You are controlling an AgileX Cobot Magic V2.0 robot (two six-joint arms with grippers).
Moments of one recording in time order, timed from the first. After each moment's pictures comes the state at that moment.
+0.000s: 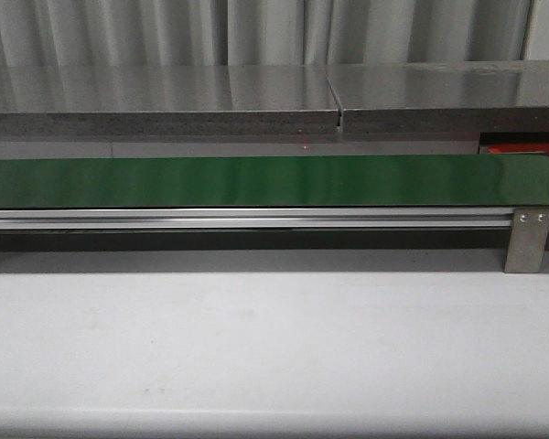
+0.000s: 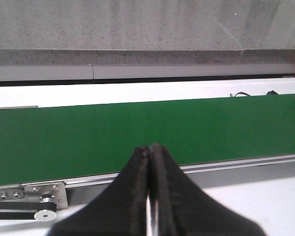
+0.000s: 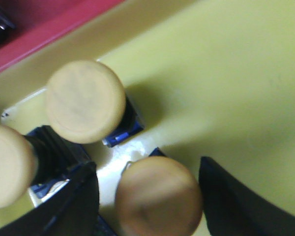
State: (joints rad) left arm -0.02 0.75 -0.58 -0.85 0.35 0.89; right arm -0.56 1.64 -0.91 0.39 0.36 -0.26
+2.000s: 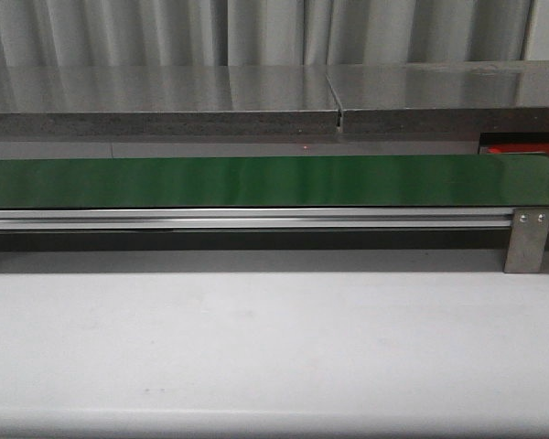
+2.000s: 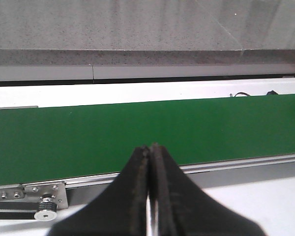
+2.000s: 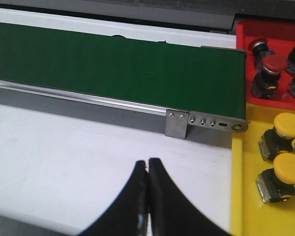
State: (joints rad) left arm -0.02 0.75 -0.58 -0.85 0.35 0.89; right arm -0.03 0.53 -0.53 0.38 0.59 -0.33
